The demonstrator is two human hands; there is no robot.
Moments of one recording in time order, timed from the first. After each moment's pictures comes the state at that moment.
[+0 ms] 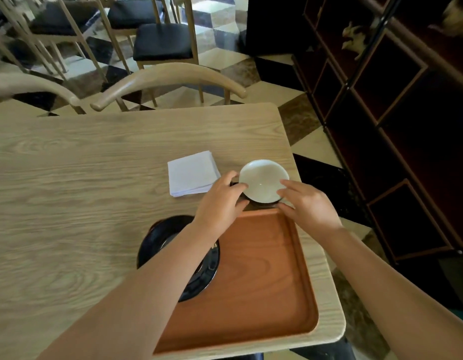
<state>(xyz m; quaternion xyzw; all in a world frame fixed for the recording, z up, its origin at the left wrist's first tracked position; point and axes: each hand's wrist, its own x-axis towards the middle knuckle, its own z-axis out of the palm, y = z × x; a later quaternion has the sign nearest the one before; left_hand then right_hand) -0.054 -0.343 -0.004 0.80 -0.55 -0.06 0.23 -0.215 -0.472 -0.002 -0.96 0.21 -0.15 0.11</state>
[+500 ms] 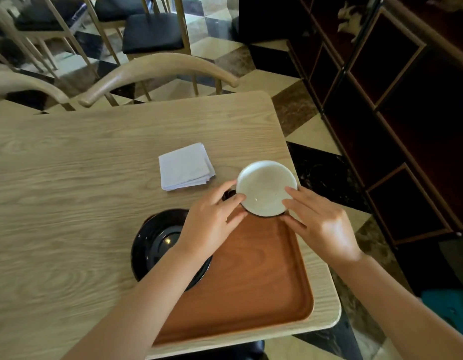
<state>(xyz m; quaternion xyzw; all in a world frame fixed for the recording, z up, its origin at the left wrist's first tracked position) -0.081 -0.305 0.007 0.74 -0.60 0.00 0.29 -0.265 -0.438 0.009 -0.95 0.17 -0.26 0.06</state>
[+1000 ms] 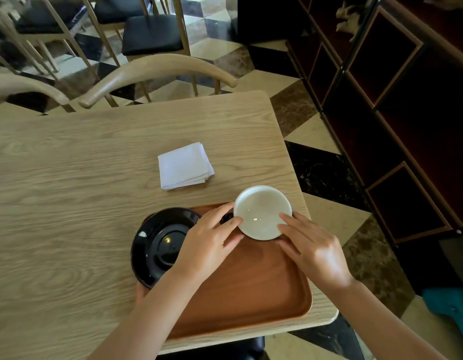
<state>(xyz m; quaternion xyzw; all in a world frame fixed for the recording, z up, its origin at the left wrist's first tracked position) -0.102 -0.276 -0.012 0.76 -0.60 0.00 0.25 -0.284 -0.404 -0.018 -0.94 0.20 -0.27 0.07</state>
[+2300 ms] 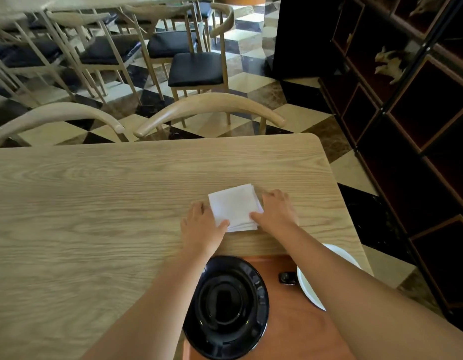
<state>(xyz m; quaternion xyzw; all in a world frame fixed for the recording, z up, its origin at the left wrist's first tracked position) 0.056 -0.305 -0.037 0.94 -0.28 -0.13 0.12 -0.039 -0.437 -0.008 -0.88 0.41 0.09 0.24</state>
